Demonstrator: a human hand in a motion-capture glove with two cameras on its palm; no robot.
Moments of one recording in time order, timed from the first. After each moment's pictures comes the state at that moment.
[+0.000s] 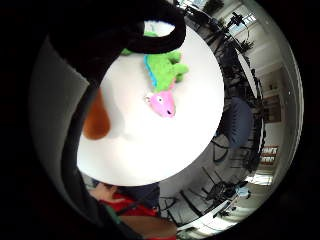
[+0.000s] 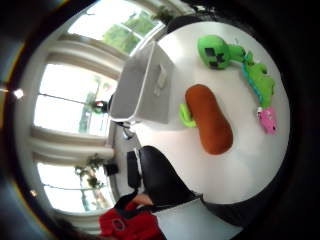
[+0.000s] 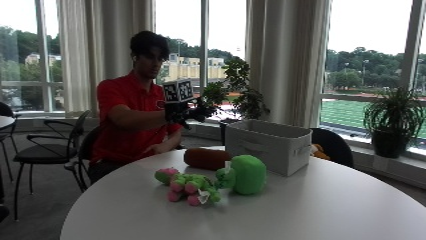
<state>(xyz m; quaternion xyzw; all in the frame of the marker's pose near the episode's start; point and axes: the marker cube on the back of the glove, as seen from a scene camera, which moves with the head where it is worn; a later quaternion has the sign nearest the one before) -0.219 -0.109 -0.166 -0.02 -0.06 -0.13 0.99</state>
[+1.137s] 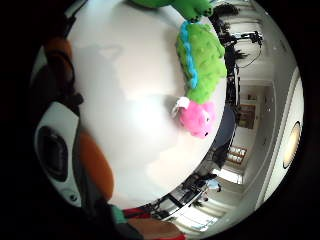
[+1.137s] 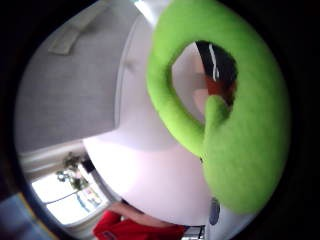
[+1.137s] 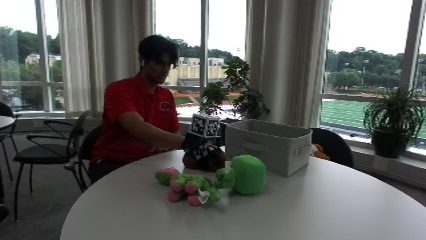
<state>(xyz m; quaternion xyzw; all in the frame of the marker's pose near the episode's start) -0.269 -0.126 -0.016 -0.12 0.12 -0.16 0.97</state>
